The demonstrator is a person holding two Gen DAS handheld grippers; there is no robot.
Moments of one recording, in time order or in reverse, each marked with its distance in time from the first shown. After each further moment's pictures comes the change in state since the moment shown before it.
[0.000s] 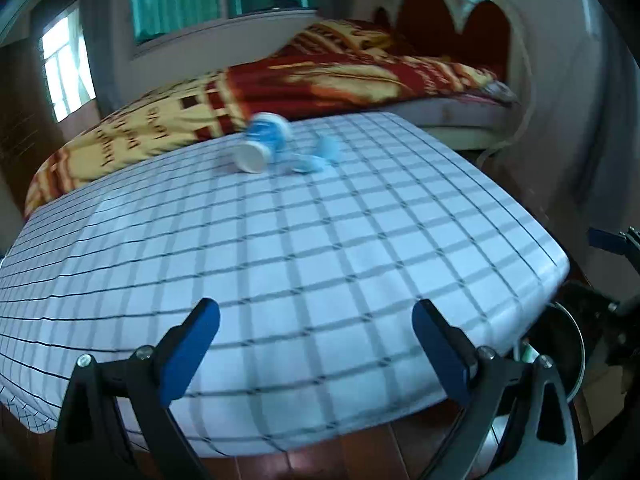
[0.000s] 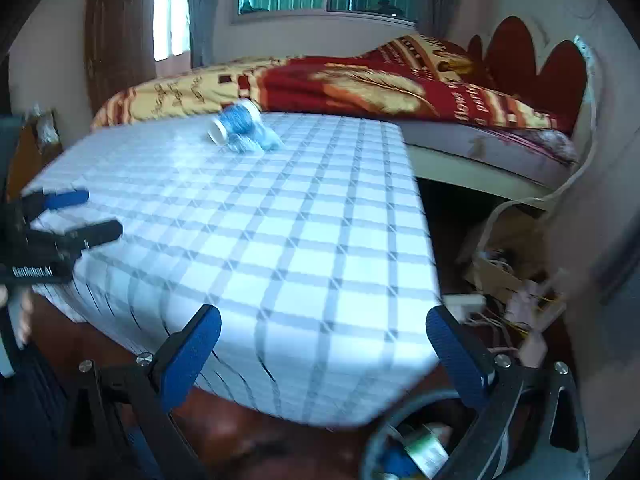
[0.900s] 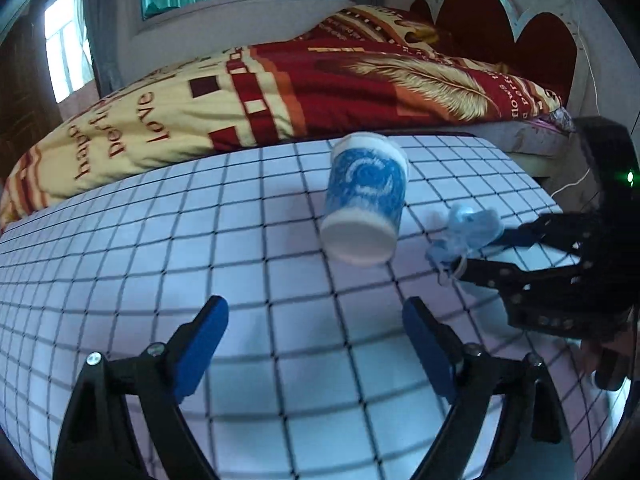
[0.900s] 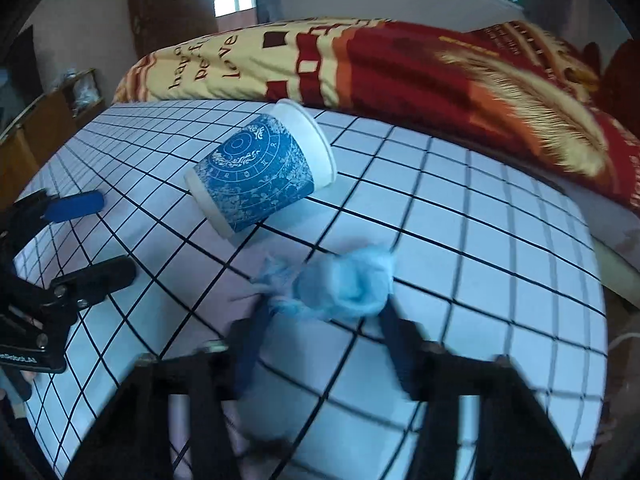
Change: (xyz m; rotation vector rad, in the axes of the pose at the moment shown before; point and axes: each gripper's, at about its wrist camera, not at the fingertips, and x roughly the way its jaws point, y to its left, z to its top) left arm 0.156 0.095 0.109 -0.039 0.054 -0.019; right arm 0.269 0.072 0.188 -0.176 0.158 0.237
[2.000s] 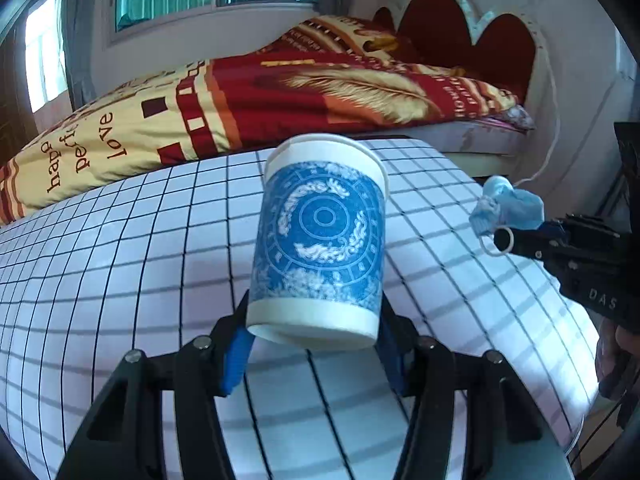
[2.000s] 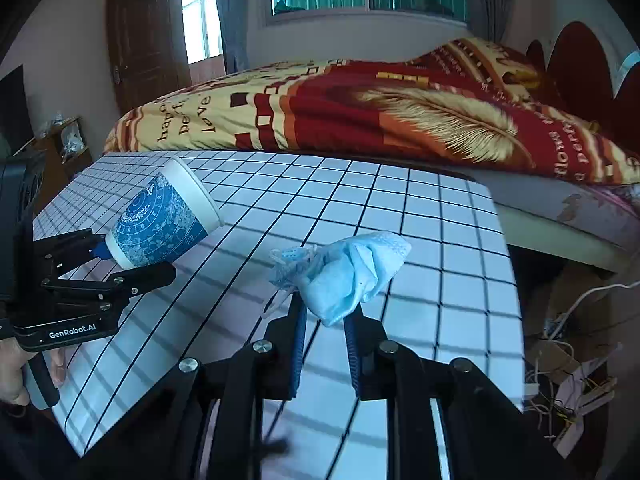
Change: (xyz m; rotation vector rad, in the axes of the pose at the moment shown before) left arm -0.042 -0.064 -0.019 0.042 -0.036 -0.110; right arm -0.122 -0.029 -0.066 0.108 -0.165 -0.093
